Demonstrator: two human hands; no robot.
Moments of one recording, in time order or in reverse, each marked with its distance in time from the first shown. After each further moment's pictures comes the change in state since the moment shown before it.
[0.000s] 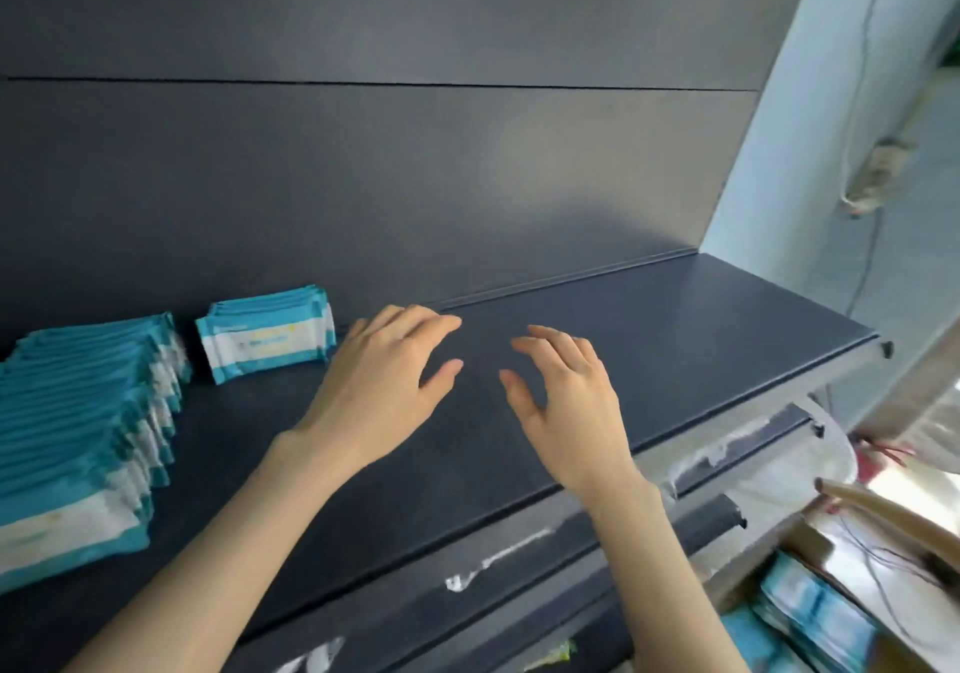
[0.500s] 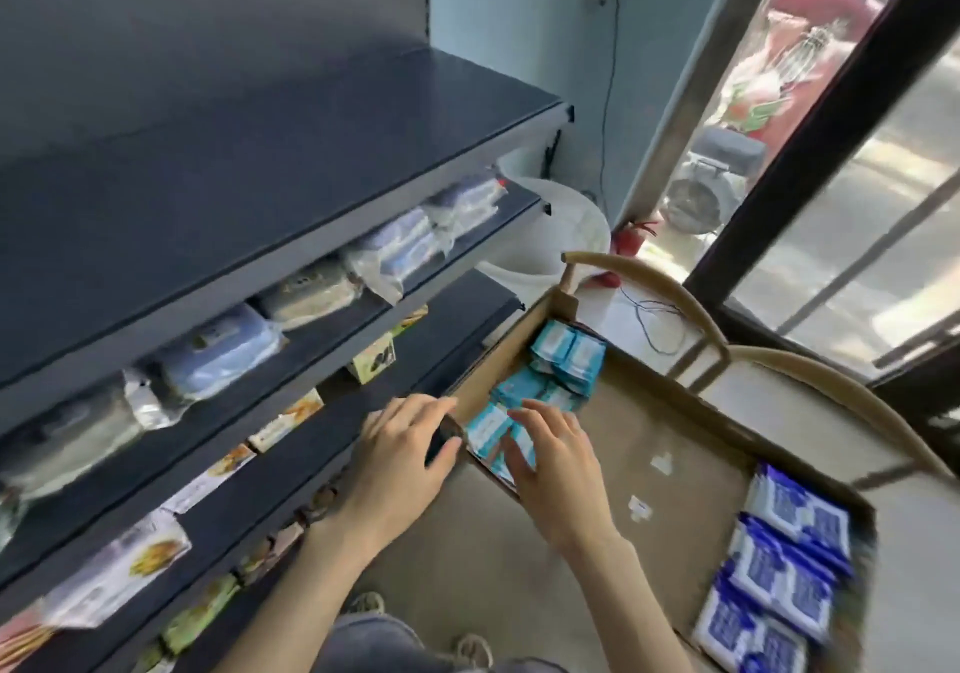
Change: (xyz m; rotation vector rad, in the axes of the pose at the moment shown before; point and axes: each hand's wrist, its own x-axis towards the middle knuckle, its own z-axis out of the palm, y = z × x) left_hand -0.151 0.312 0.153 -0.404 -0.484 0.050; right_hand -0.321 0.170 -0.158 -0.222 -0.196 0.505
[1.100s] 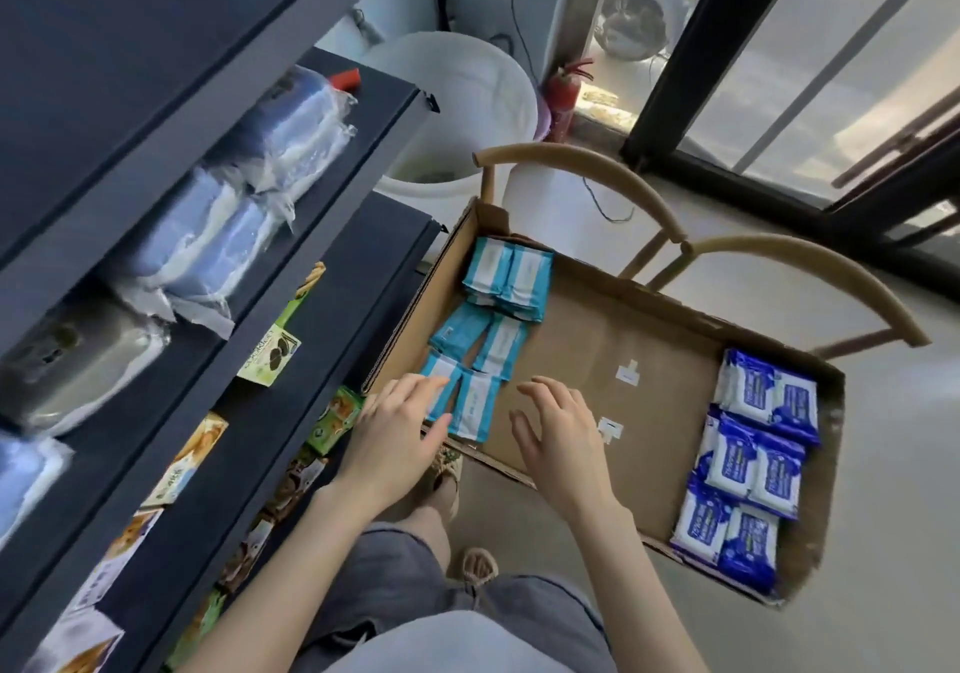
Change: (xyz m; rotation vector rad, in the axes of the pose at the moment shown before) left_hand 0.143 -0.002 0.139 -0.090 -0.457 -0.004; right_hand 0.054 0.143 0.045 0.066 -0.169 0.468
